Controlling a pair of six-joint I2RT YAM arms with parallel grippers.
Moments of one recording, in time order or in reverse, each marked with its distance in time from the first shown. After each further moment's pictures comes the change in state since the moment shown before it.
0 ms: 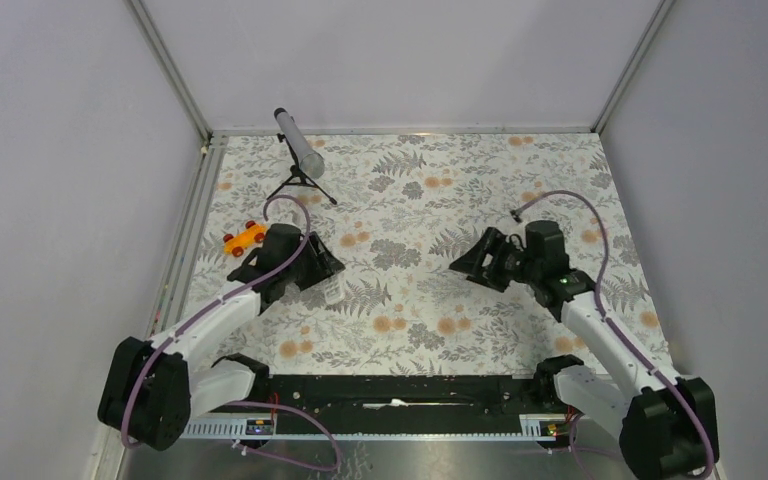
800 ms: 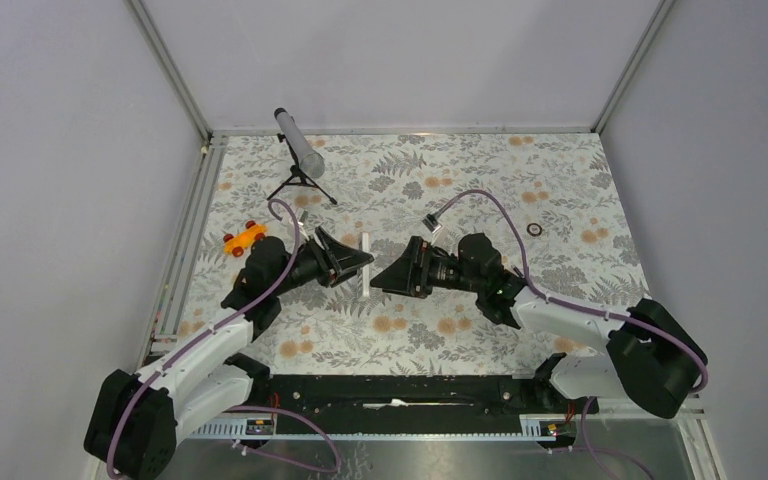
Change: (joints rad) left arm -0.050 -0.208 -0.161 0.536 0.491 -0.354; right arm 0.561 0.292 -0.006 0.809 -0.014 0.368
